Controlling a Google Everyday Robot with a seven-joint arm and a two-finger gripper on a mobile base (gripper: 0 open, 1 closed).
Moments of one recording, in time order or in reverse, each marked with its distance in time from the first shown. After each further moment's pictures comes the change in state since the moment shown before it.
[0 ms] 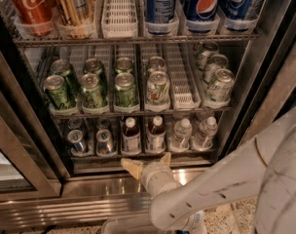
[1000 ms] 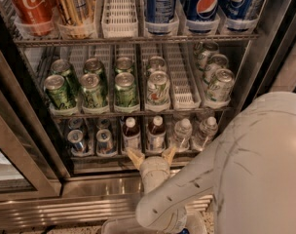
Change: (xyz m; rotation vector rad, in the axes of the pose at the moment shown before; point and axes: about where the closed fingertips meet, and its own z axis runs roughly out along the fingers) arm -0.027 -0.026 0.021 0.210 -0.208 -0.076
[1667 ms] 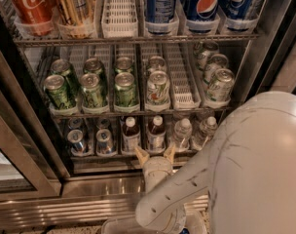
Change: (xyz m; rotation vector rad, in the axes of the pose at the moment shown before) arm 0.002 -0.019 0.001 0.078 -0.016 -0.050
